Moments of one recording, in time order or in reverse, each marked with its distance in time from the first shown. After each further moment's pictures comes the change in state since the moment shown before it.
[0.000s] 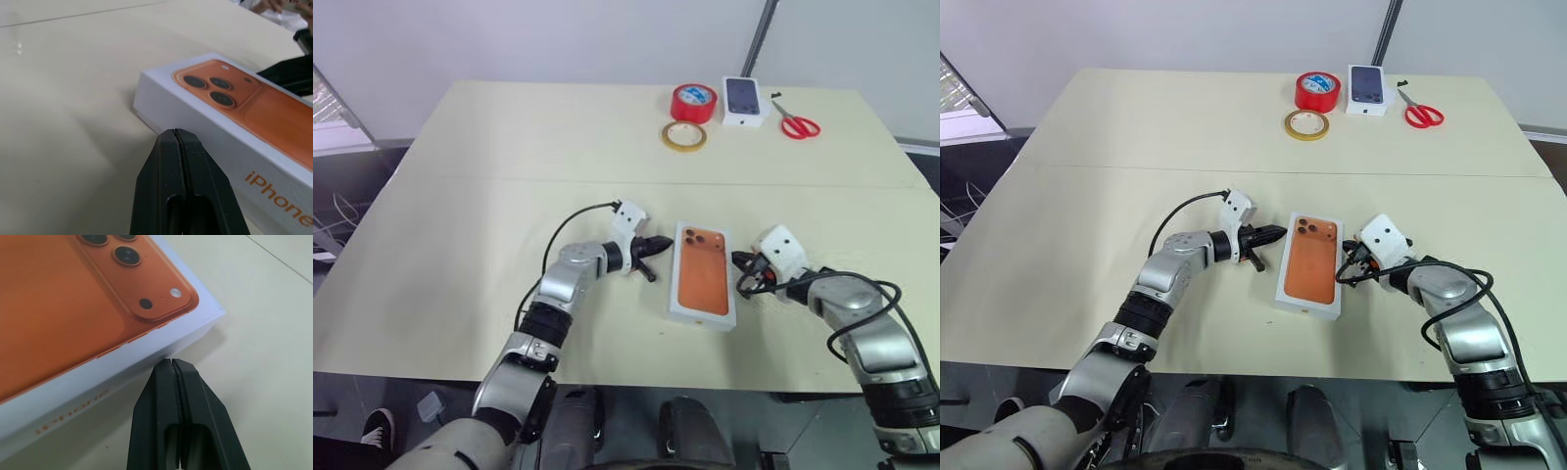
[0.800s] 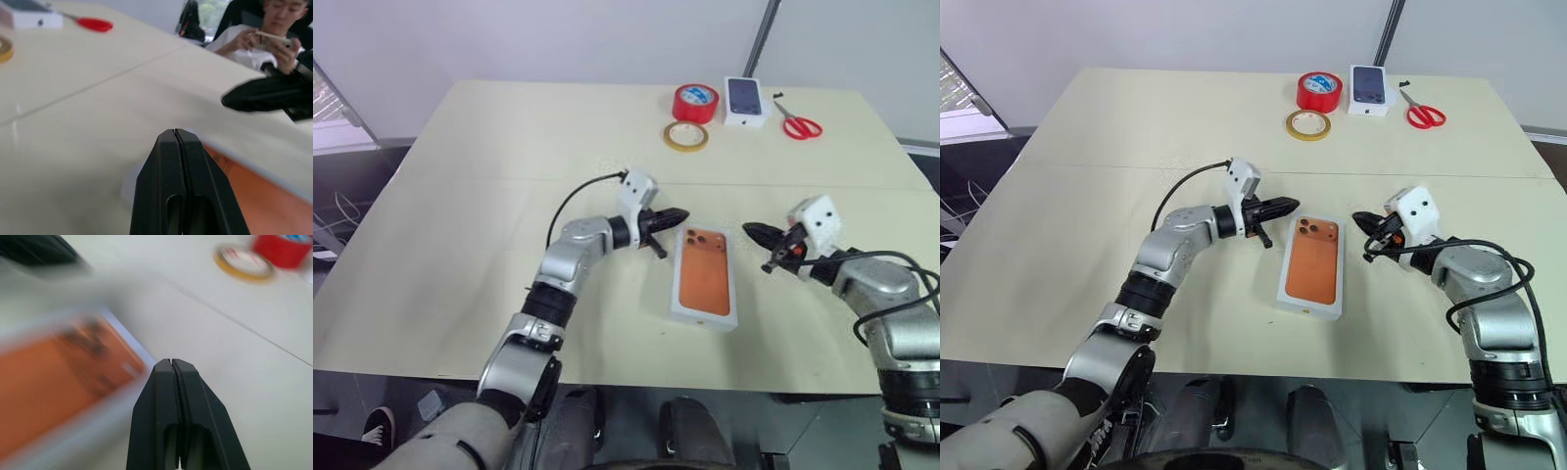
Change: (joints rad) left arm -0.149 -0.041 0.040 0.015 -0.084 -0.010 -0.039; right arm -0.046 0.028 -0.190 -0.059 0.277 0.072 0.086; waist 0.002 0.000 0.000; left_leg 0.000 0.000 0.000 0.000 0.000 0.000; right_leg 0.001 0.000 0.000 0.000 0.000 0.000
